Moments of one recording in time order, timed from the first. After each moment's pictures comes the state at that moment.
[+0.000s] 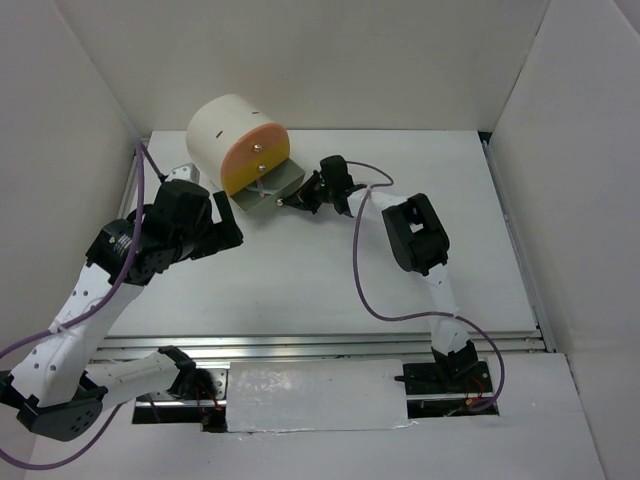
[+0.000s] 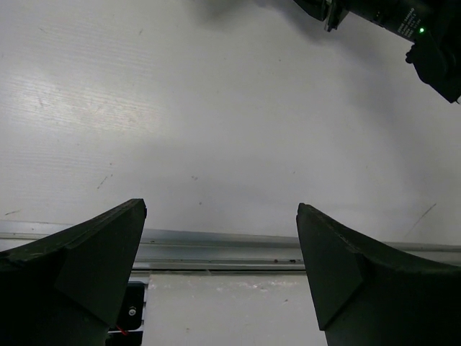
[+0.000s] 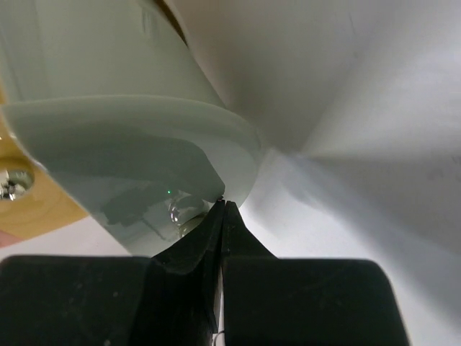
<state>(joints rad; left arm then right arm) -0.56 1.06 1.45 -1.19 -0.32 -0.74 0.49 2.35 1.67 0.10 -0.43 1.29</state>
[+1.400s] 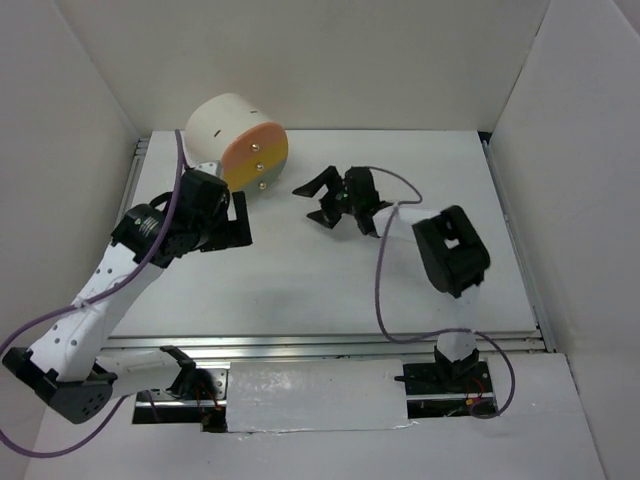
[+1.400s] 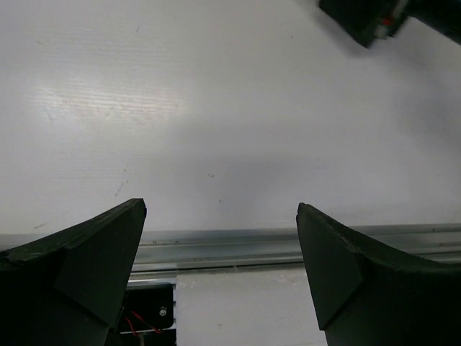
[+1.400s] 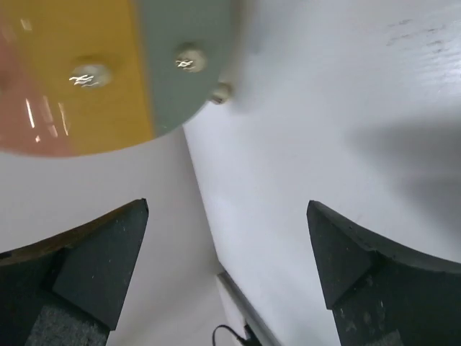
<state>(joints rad) -0.55 1.13 1.44 -1.18 -0.26 -0.62 0.48 2.14 1.24 0.51 -0.39 1.38</state>
